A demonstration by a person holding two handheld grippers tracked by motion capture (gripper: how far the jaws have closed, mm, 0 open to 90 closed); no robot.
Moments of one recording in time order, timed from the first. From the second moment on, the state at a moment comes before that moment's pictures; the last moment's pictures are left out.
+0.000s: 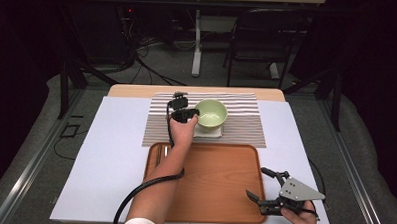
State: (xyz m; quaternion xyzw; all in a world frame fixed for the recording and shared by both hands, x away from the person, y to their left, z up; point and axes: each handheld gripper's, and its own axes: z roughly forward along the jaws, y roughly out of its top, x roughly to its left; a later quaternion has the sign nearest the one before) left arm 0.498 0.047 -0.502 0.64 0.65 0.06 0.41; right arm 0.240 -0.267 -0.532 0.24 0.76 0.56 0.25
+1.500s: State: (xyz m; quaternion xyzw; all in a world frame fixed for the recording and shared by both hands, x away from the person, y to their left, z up) left arm 0.423 0.049 -0.484 0.72 0.57 0.02 0.40; right arm 0.239 -0.266 -0.531 0.24 0.76 0.56 0.25
